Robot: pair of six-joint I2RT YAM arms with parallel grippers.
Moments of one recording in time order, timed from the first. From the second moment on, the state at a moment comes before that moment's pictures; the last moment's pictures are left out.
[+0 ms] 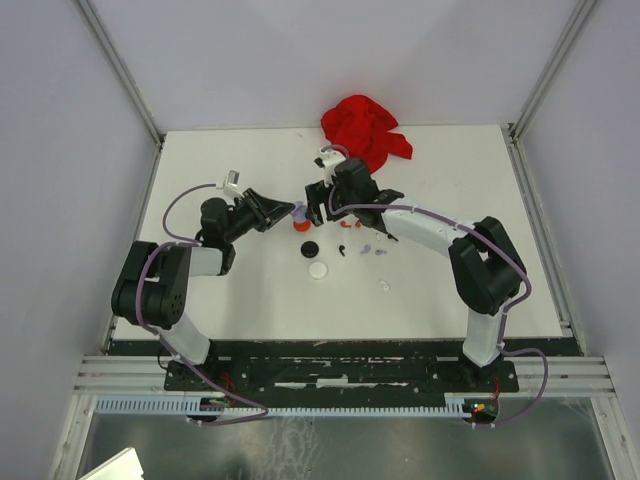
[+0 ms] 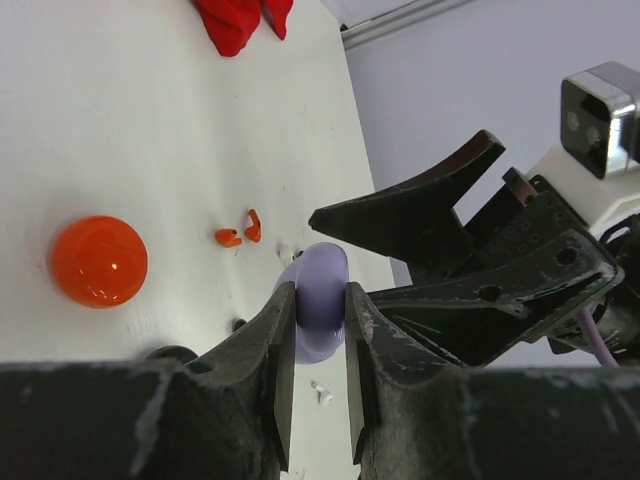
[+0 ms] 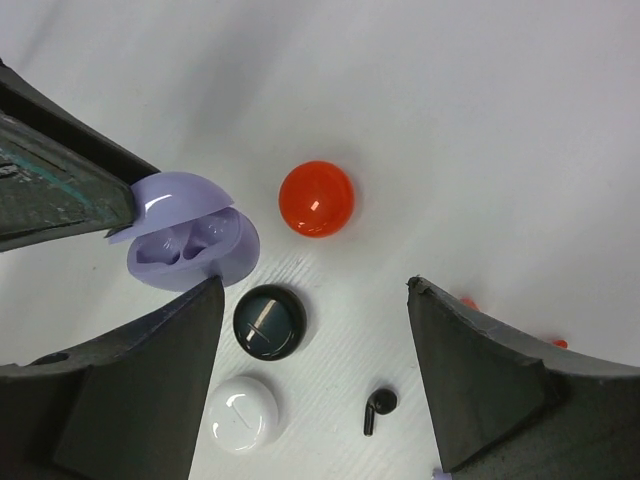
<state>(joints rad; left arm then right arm) -0.15 1.66 0.60 0.95 0.63 -1.04 0.67 1.88 1.38 -0.09 -0.11 0.19</state>
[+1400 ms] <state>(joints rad) -0.13 1.62 0.54 1.05 0.53 -1.17 0.64 1.77 1.25 -0.57 0.32 0.28</state>
